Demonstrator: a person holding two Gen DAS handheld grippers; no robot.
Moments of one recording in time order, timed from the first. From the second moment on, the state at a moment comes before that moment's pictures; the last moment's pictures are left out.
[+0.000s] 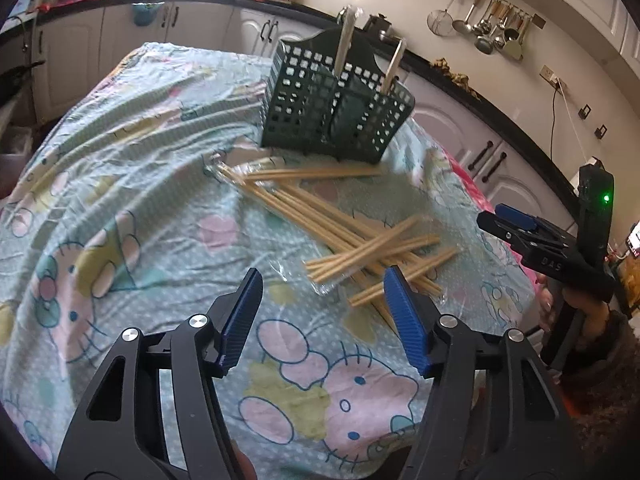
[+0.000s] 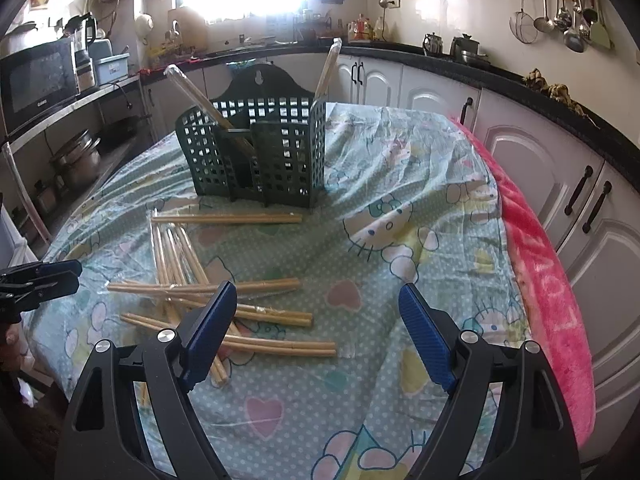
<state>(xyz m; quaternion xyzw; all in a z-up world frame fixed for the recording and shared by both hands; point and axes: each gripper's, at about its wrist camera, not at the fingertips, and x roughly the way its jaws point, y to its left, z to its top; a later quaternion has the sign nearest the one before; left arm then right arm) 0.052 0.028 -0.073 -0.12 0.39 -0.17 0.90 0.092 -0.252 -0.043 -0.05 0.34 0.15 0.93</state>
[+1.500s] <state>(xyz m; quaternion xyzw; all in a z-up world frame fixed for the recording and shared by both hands) 0.072 0.018 -0.089 -0.13 0.40 -0.18 0.89 0.113 -0.286 -0.086 0.01 0.42 0.17 0.89</state>
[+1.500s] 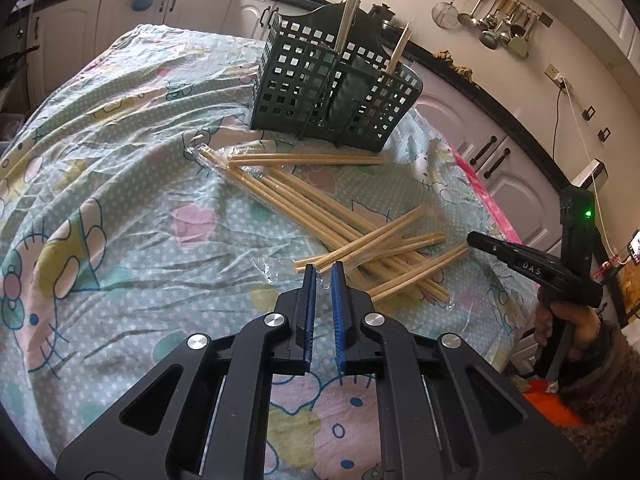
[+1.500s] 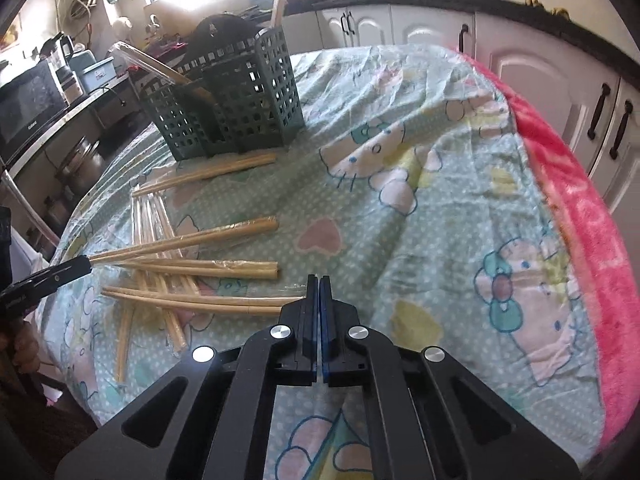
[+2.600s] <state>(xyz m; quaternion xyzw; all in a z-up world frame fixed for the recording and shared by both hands) 0.092 0.014 0.016 -0.11 0.31 -0.19 0.93 0.094 -0.200 0.061 -0.08 0.25 0.27 0.93</state>
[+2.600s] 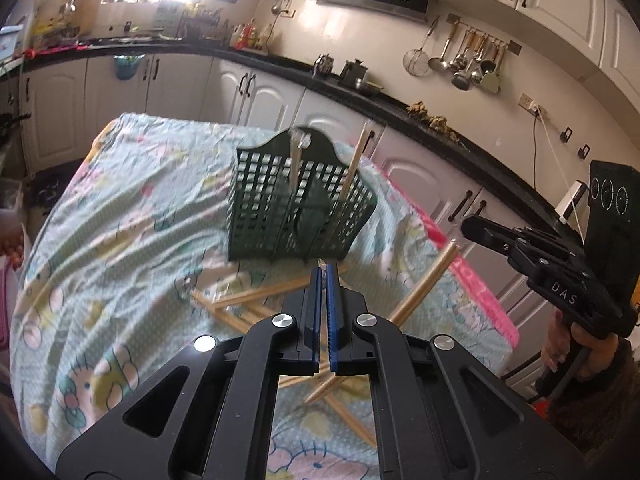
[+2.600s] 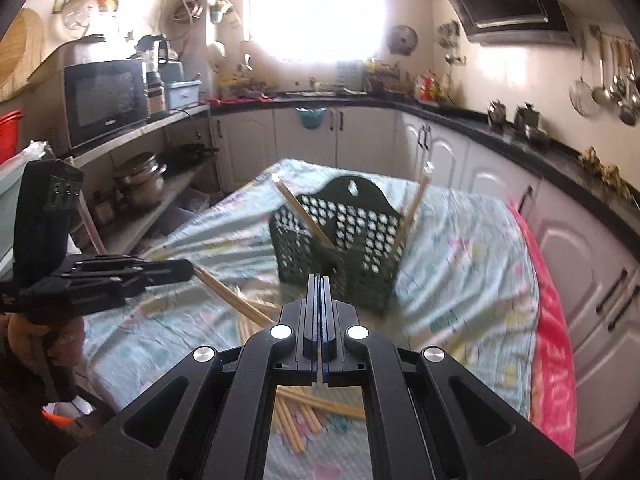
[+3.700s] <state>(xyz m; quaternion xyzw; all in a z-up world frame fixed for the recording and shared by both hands) 0.122 -0.007 0.164 -0.10 0.16 -0.22 0.96 0.117 -0.191 0.189 -0.10 0.12 0.26 0.95</state>
